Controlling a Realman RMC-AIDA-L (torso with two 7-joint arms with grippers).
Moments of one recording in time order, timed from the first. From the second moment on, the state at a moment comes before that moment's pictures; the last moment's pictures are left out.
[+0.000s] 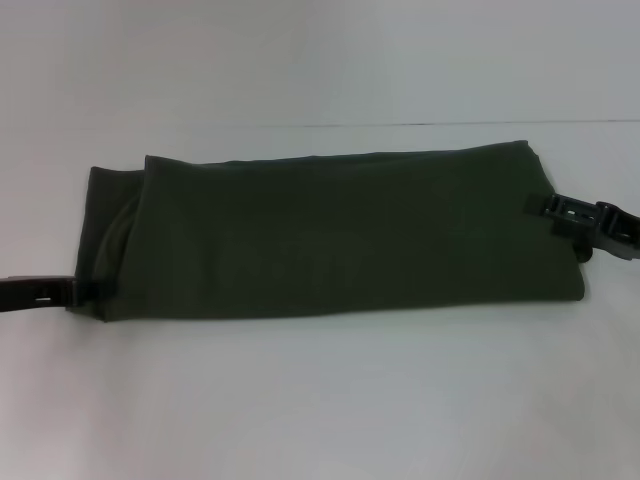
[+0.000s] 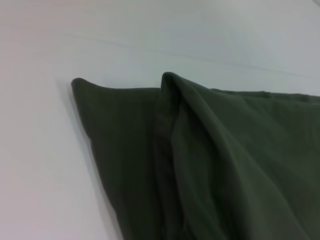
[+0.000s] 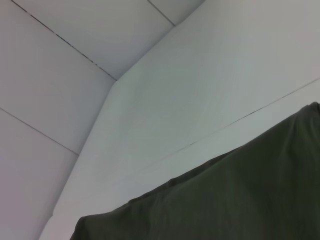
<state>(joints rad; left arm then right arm) -0.52 -2.07 0.54 0.80 2.40 1.23 -2.03 0.54 1.96 -0.61 -0.44 -1.88 -1.22 2.02</state>
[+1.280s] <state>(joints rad) -0.54 -2.06 0.55 0.80 2.41 1.24 -2.03 0.80 1.88 -0.73 -0.79 -2.69 -1.44 2.70</state>
